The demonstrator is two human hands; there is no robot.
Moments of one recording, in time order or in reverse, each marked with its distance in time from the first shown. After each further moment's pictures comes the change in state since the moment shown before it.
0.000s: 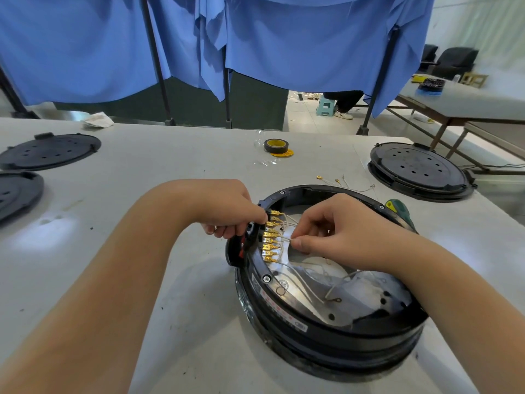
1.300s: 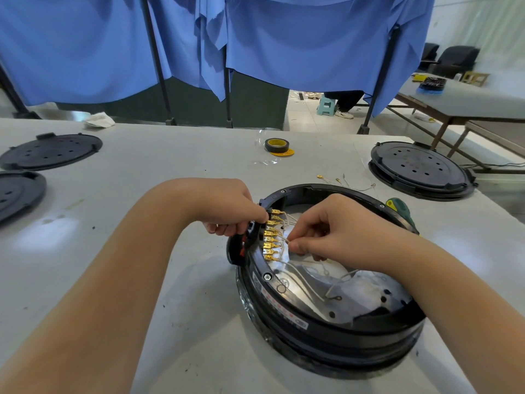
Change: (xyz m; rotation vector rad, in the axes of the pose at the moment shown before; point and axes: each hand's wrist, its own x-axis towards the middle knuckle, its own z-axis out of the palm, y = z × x) left_hand 0.003 -0.002 0.000 -0.014 -0.009 0.012; right_hand 0.005 0.004 0.003 -0.010 -0.024 -0.014
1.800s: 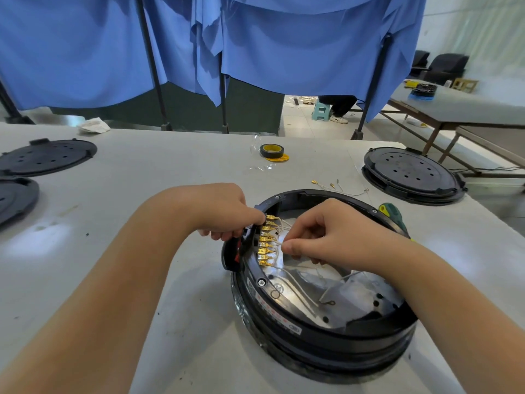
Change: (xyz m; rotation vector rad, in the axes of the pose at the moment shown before) left_hand 0.005 -0.001 0.002 0.113 0.102 -0.008; right_hand 0.001 0.003 -0.002 0.015 0.018 0.047
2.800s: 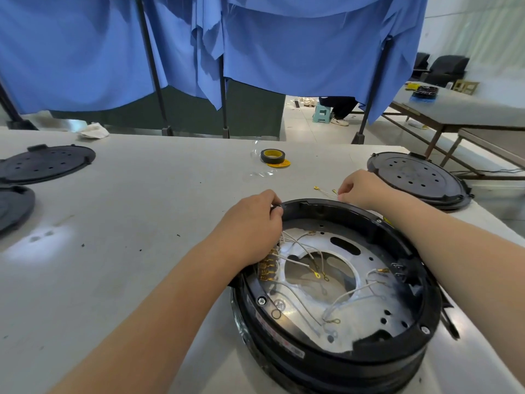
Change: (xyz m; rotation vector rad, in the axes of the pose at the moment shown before) left_hand 0.023 0.021 0.046 -0.224 0.426 0.223; right_hand 0.109 0.136 -0.081 -0.405 0.300 0.381
